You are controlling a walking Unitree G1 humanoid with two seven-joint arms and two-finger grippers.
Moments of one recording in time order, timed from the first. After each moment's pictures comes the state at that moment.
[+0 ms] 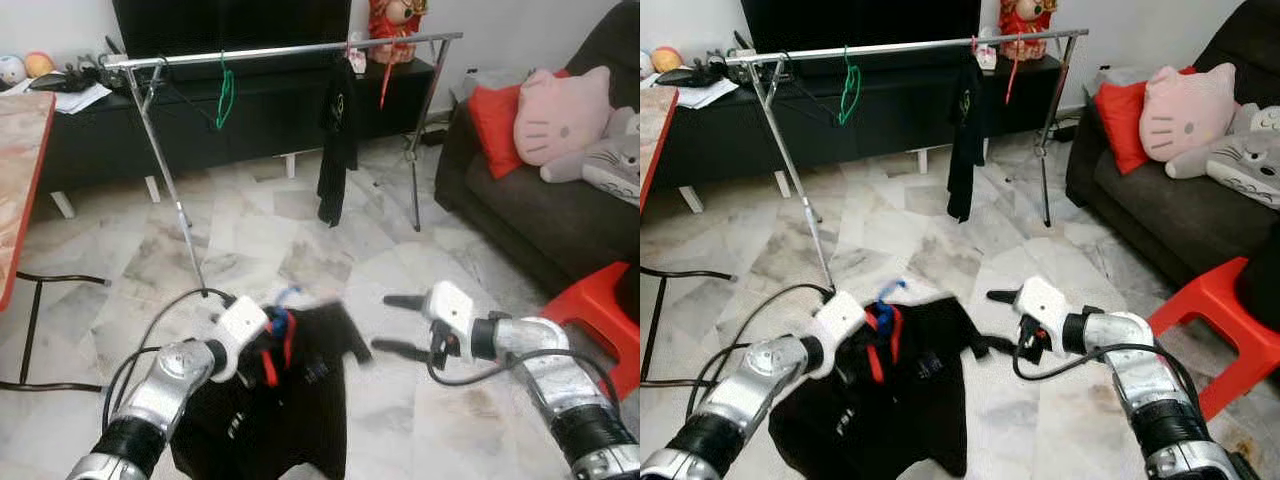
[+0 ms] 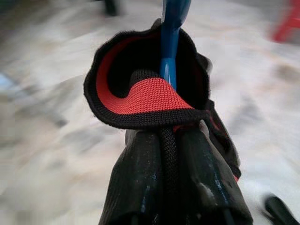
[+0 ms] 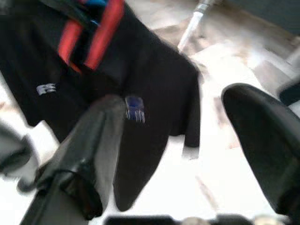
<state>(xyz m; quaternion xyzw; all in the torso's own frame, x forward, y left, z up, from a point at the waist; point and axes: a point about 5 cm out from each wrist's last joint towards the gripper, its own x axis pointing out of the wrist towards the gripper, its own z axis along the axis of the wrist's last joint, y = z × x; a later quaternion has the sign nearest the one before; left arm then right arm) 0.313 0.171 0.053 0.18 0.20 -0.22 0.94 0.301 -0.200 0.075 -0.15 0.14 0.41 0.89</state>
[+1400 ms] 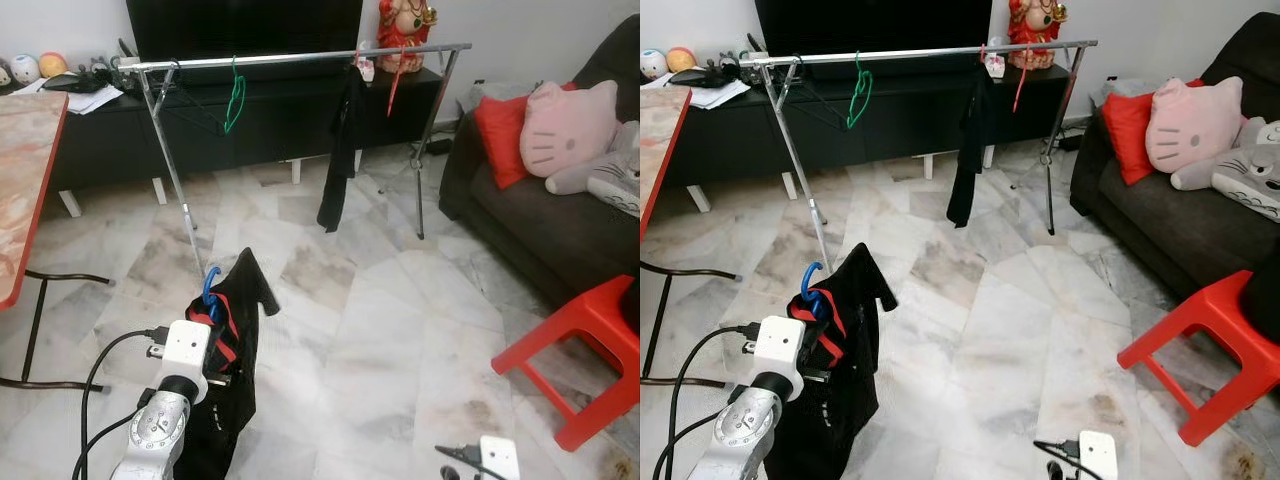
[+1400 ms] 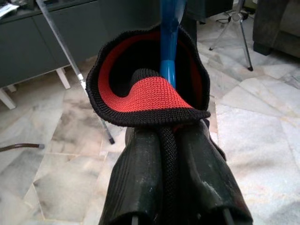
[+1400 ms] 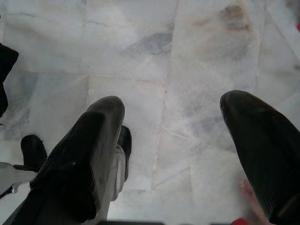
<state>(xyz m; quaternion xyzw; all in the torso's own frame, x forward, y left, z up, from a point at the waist) 0.258 0.189 0.049 0.10 0.07 -0.04 0.99 0.145 -0.220 -0.093 0.05 0.47 -0.09 0.88</state>
